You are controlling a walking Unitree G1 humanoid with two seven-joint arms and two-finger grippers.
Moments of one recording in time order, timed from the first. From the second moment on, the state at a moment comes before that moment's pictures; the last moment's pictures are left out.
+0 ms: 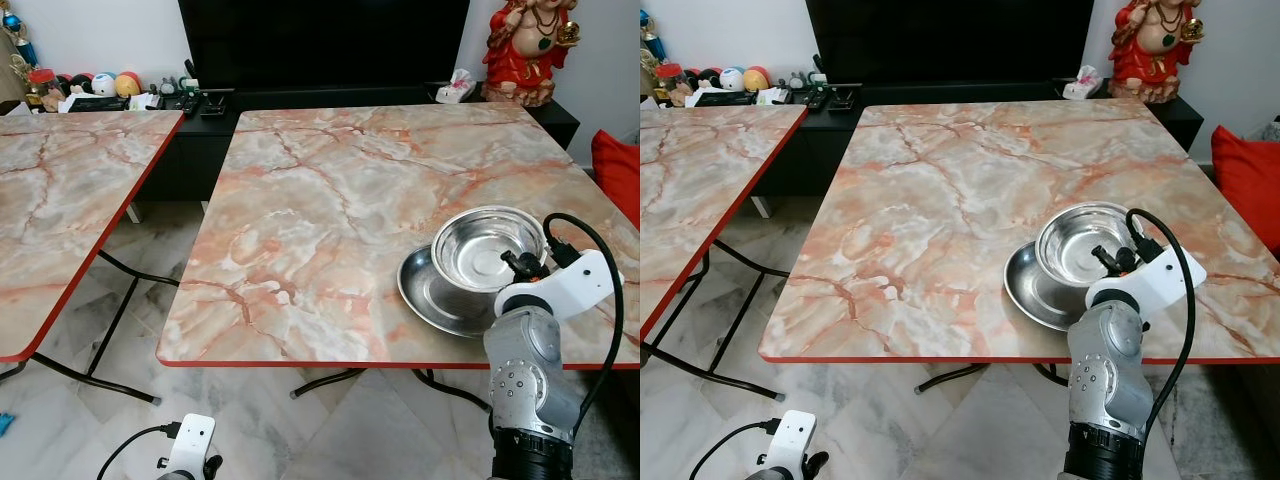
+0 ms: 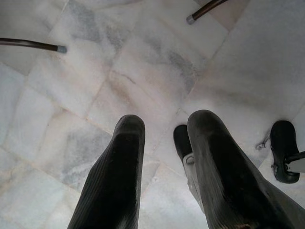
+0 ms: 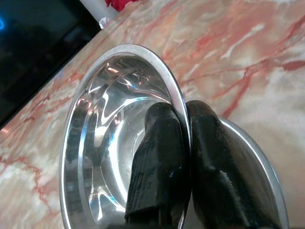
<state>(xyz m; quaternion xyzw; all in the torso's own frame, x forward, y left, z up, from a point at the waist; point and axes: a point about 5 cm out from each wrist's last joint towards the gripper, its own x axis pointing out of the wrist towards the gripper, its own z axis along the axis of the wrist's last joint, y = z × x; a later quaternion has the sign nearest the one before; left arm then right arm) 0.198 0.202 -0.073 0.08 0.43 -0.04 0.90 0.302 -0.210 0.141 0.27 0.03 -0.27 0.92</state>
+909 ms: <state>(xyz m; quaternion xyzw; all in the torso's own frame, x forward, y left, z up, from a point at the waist) 0.198 0.204 -0.072 0.08 0.43 -0.04 0.90 0.313 -0.215 0.117 0.24 0.07 -0.27 0.93</state>
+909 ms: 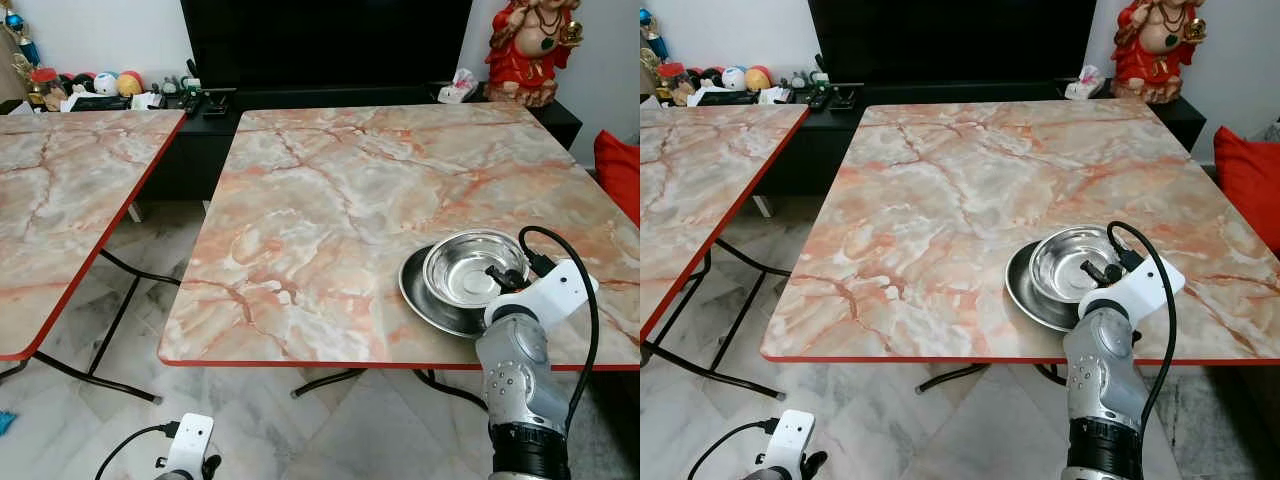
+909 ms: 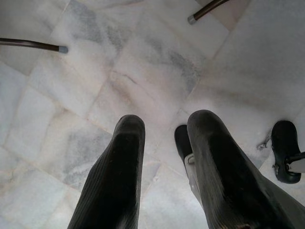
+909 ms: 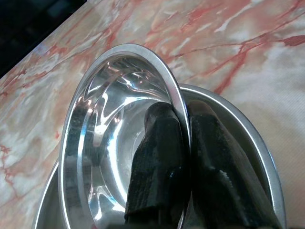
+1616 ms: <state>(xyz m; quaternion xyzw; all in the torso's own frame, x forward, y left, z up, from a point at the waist) 0.202 0.203 -0.070 0.08 0.42 -0.04 0.90 0.315 -0.215 0.108 0.33 0.06 -0.29 0.90</state>
